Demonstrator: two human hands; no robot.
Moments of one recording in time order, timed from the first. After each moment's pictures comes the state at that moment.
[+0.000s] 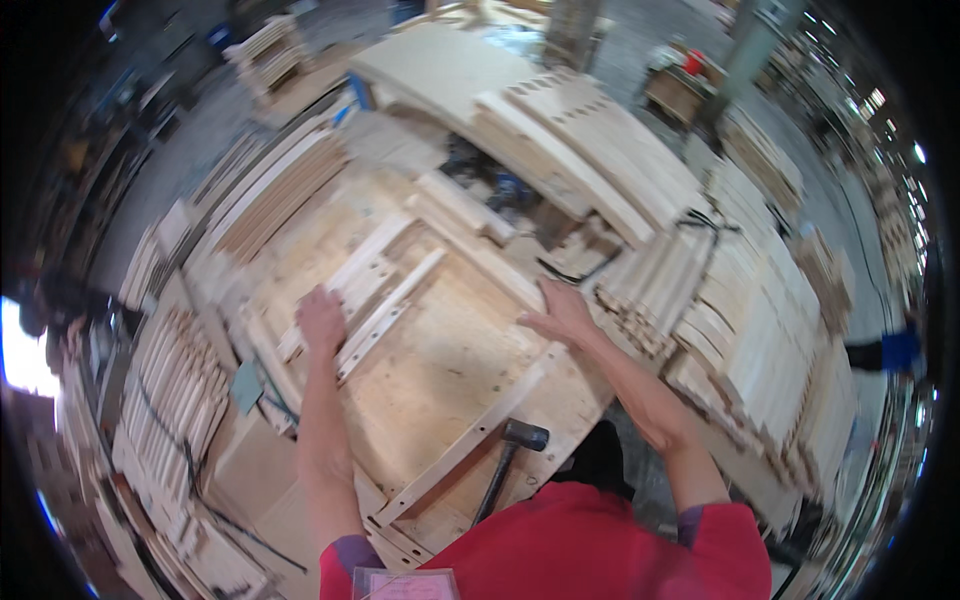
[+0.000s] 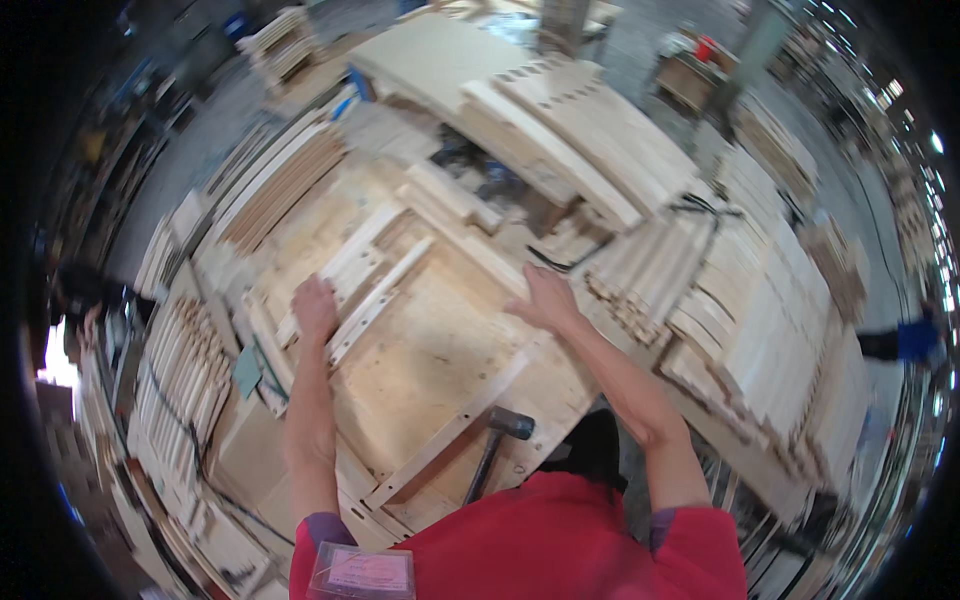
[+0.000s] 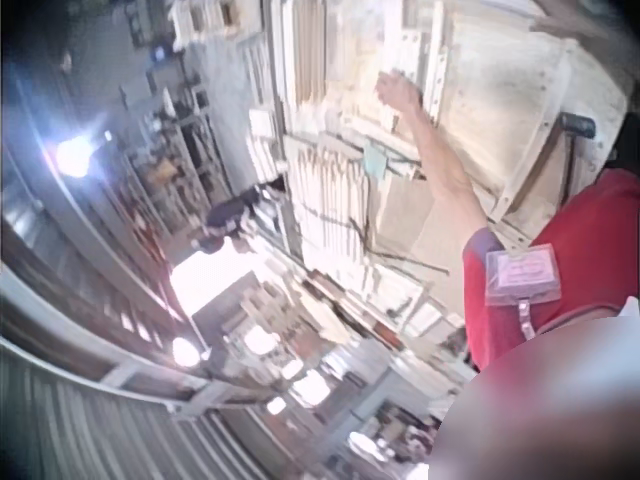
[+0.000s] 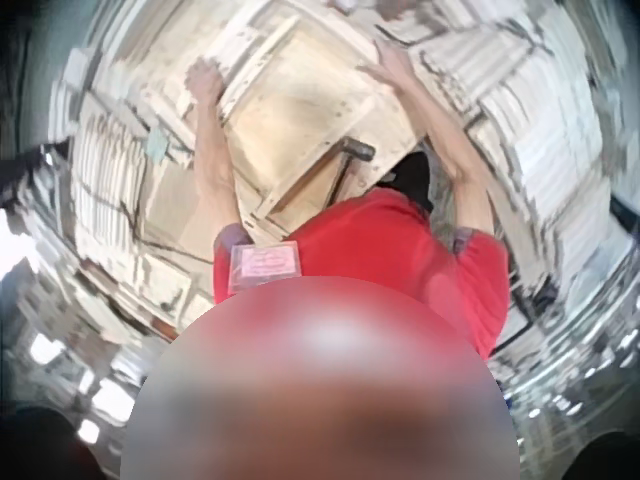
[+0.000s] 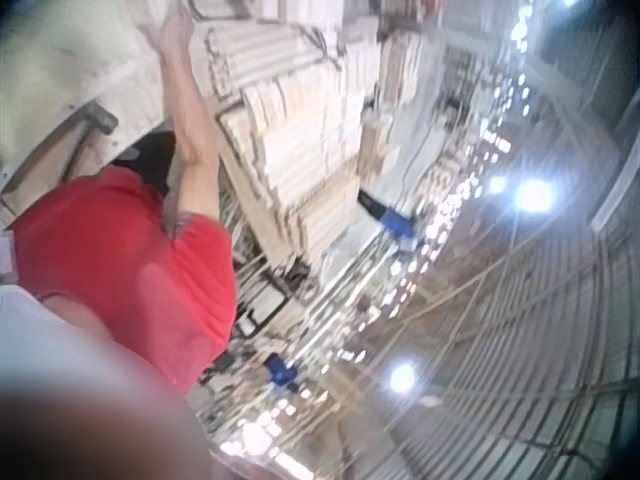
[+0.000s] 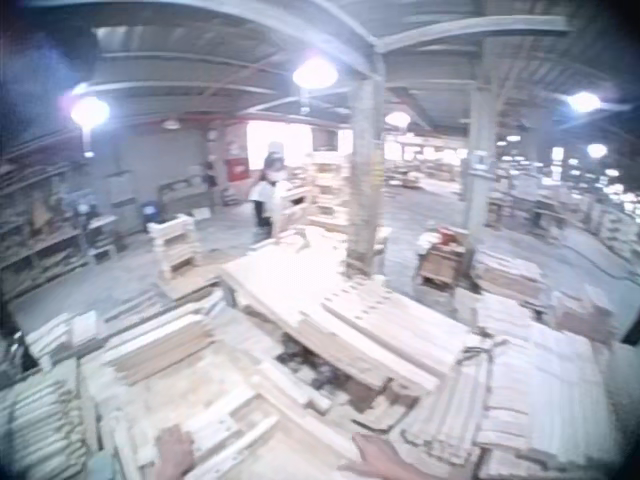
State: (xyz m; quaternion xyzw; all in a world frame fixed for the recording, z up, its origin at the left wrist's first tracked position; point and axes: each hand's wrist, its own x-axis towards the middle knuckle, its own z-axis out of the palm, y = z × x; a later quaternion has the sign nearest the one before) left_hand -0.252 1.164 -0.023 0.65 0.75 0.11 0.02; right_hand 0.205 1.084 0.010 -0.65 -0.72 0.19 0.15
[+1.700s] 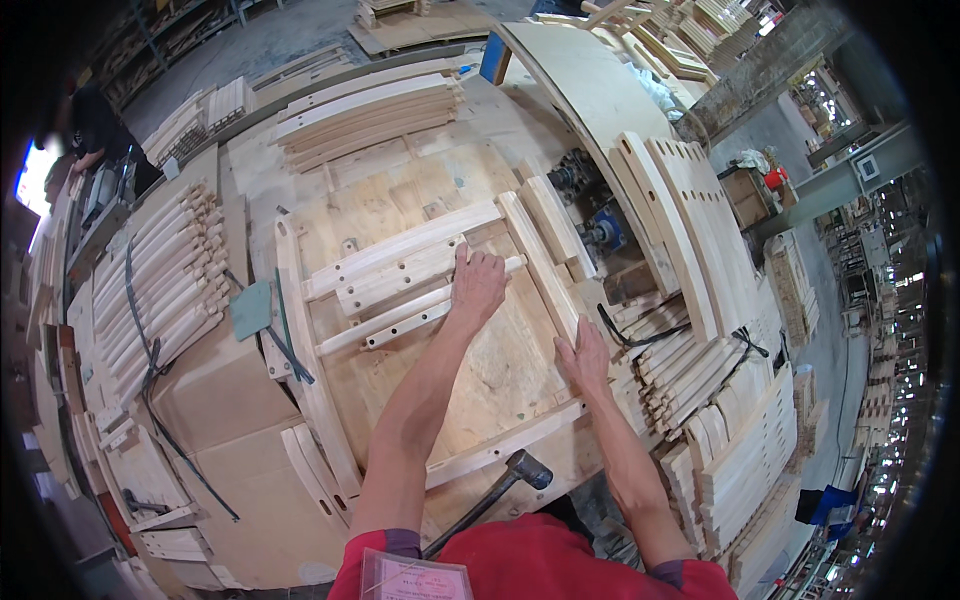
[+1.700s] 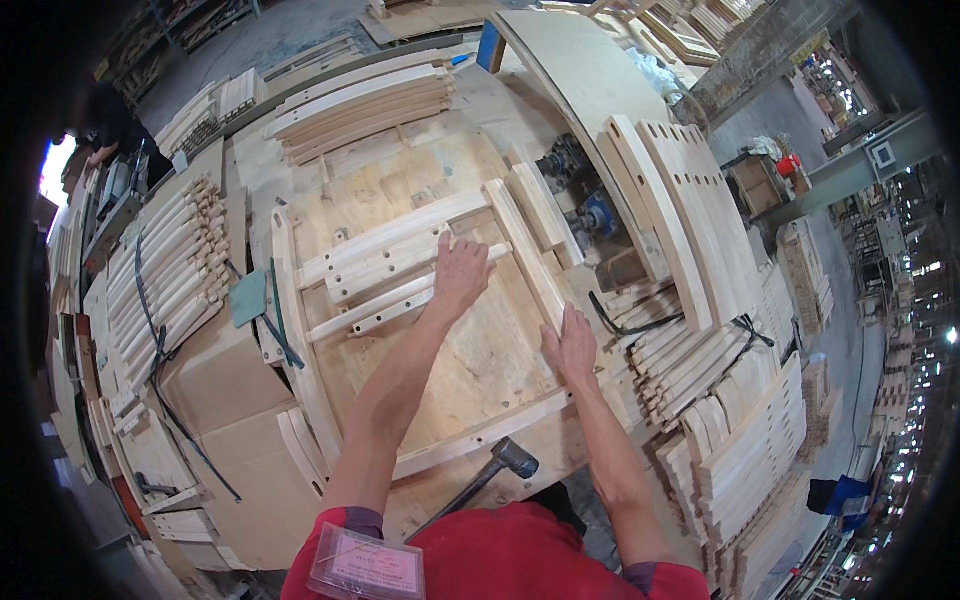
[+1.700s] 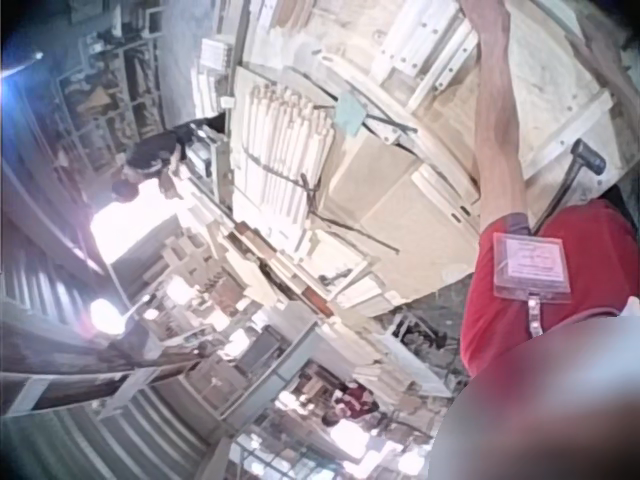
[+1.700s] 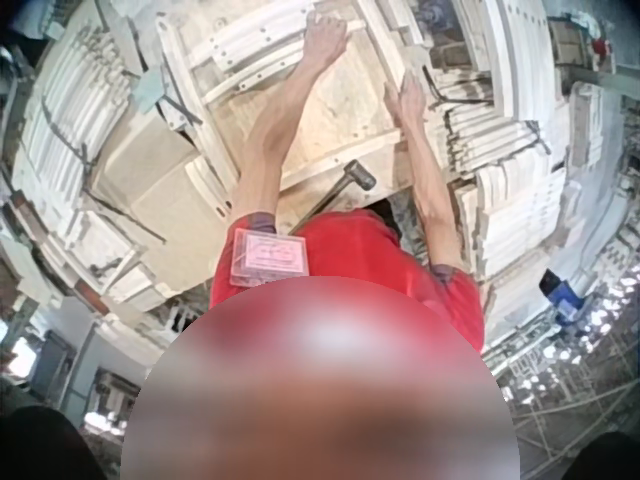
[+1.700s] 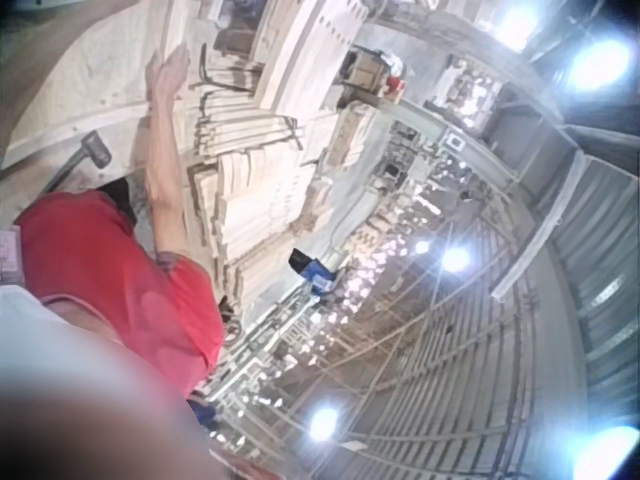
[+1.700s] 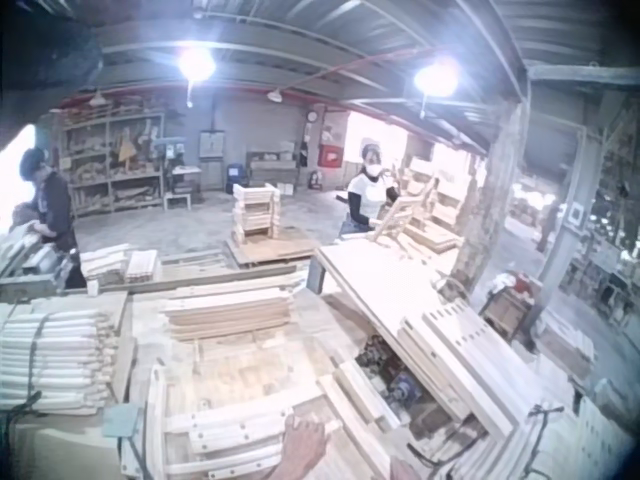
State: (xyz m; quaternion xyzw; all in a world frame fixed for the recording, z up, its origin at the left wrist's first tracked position) left_hand -0.099 1.184 -0.041 0.77 0.61 0.20 0.03; right_hand 0.149 1.096 -0.031 -0.64 -0.74 0.11 0.18
